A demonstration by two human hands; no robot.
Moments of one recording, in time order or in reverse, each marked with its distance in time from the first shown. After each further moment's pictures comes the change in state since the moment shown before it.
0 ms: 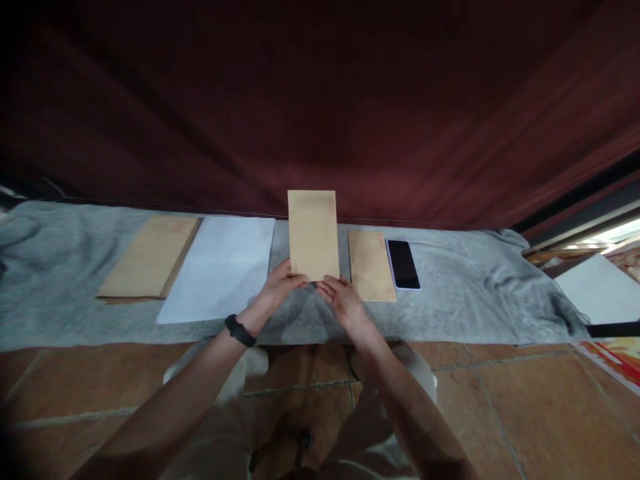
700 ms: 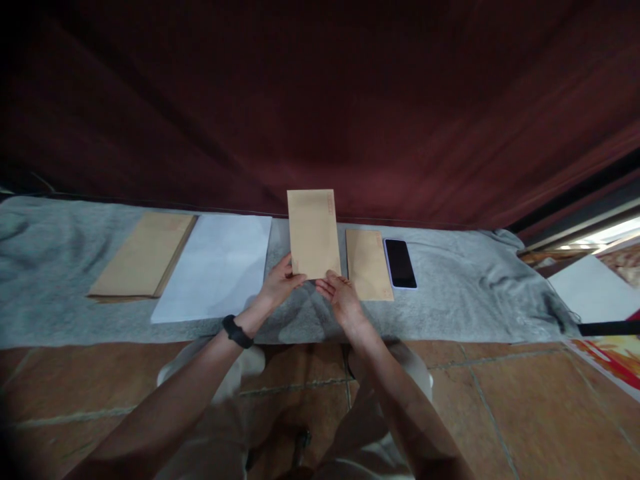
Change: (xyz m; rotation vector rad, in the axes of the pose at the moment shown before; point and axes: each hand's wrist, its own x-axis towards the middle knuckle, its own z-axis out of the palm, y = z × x) left_hand -0.003 0.003 0.002 0.113 -0.054 0.119; right_hand 0.001 0.001 -0.003 -0.048 0.005 -0.069
